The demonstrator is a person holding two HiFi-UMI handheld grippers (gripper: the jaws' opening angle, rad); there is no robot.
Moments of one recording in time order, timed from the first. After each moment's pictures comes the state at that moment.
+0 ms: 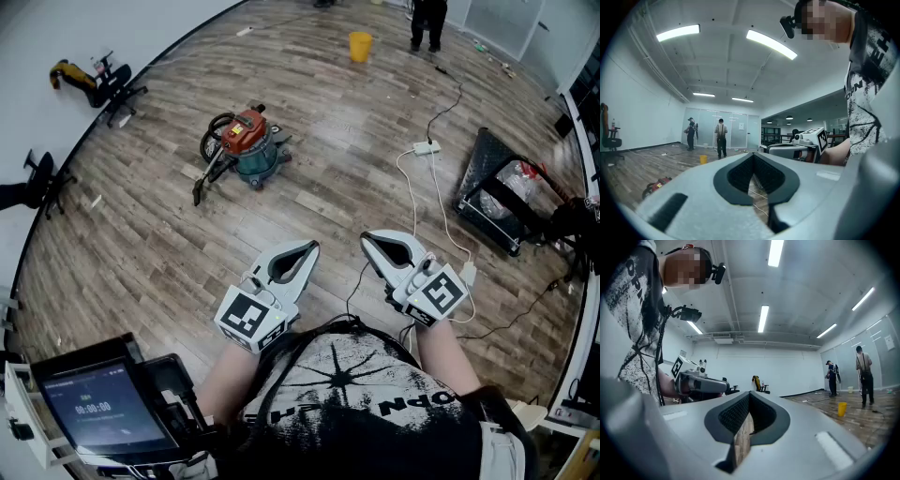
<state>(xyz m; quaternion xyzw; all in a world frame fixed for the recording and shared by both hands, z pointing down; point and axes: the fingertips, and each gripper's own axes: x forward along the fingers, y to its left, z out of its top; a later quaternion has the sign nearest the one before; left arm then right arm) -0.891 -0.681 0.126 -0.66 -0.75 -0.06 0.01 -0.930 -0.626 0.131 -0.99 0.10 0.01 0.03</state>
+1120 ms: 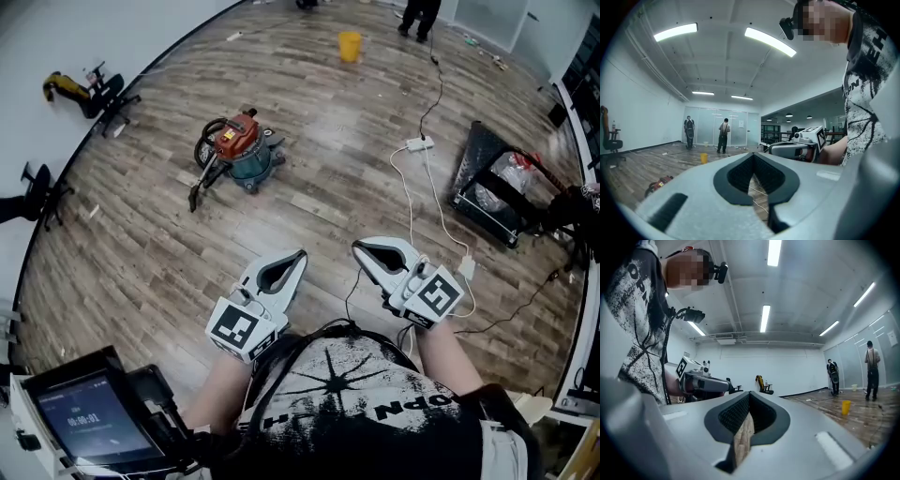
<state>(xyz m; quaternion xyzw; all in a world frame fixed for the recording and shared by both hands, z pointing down) -0.890 -0.685 0.129 -0.66 -0.75 -0.07 0.03 -0.936 -0.627 0.135 -0.99 0.12 0.01 0.04</state>
